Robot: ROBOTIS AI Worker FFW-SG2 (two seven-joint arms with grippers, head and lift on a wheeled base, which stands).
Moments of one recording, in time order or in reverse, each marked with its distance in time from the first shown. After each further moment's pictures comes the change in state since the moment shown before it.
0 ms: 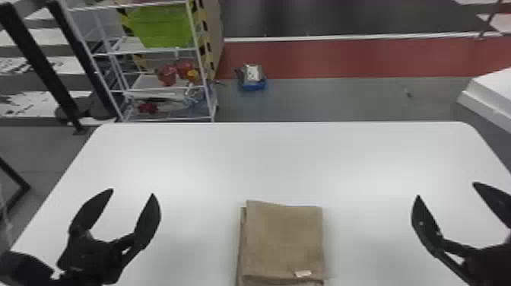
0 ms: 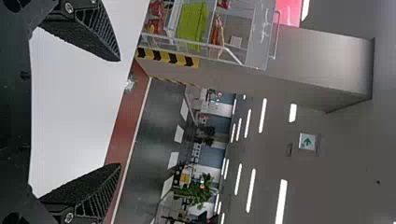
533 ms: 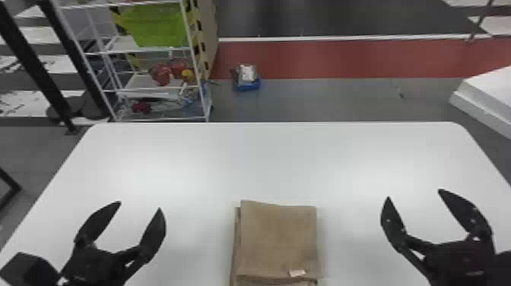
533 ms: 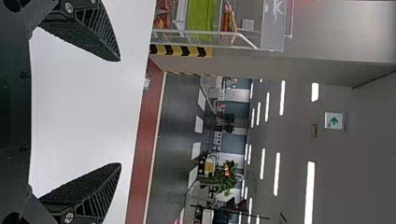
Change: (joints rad) left arm 0.030 0.000 -0.017 -0.025 -0.049 0.090 -0.015; right arm -0.004 0.000 0.116 -0.010 0.005 0.130 -0.134
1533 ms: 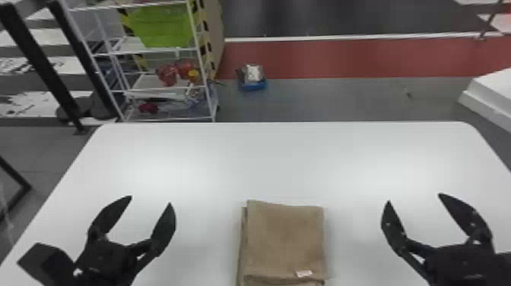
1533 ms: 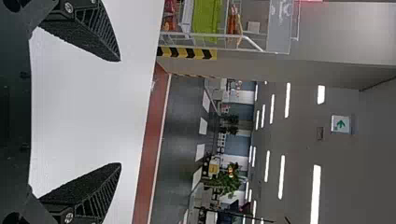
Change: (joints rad) left arm -0.031 0.000 -0.007 0.014 -0.017 0.005 0.003; right arm -0.012 0.000 0.019 0.034 0.021 -0.004 -0.017
